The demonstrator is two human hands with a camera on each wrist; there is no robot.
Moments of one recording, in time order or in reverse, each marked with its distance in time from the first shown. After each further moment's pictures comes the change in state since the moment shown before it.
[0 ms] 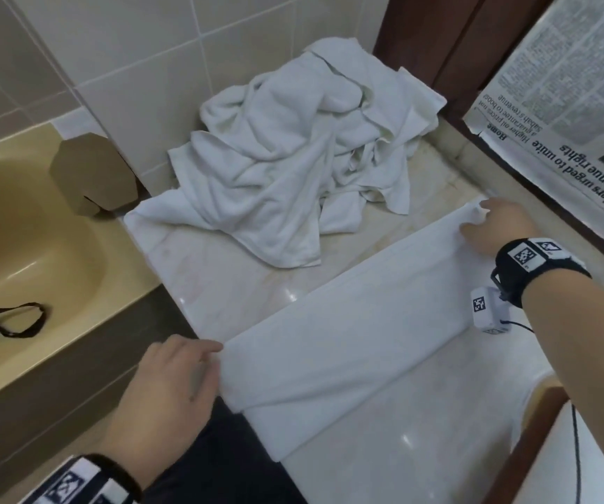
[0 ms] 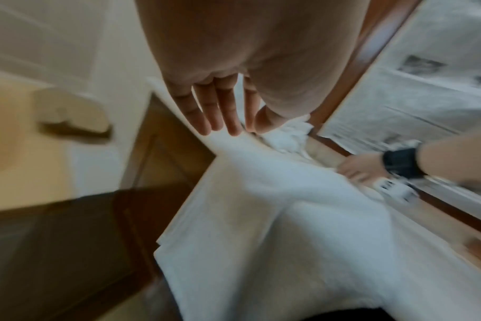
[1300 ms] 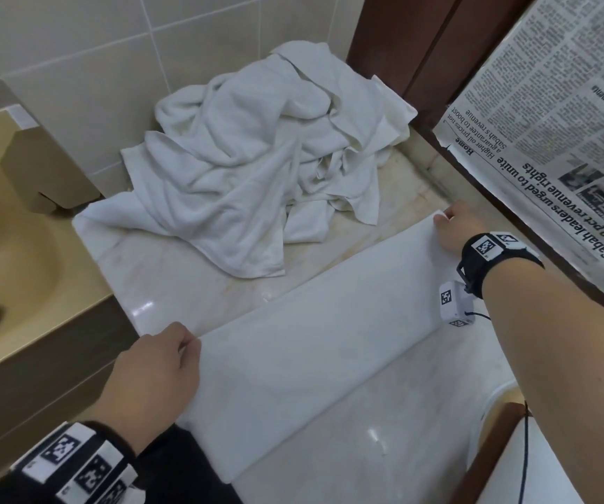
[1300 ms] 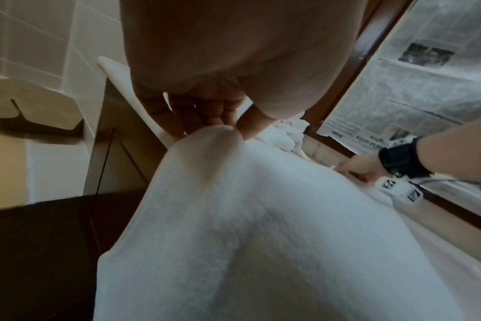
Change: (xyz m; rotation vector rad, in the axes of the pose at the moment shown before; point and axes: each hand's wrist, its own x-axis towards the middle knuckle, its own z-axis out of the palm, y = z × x) left_hand 0.058 0.034 0.023 -0.020 -0.156 -0.298; right_hand 0.036 -0.003 -0.006 0.095 -0.143 -0.006
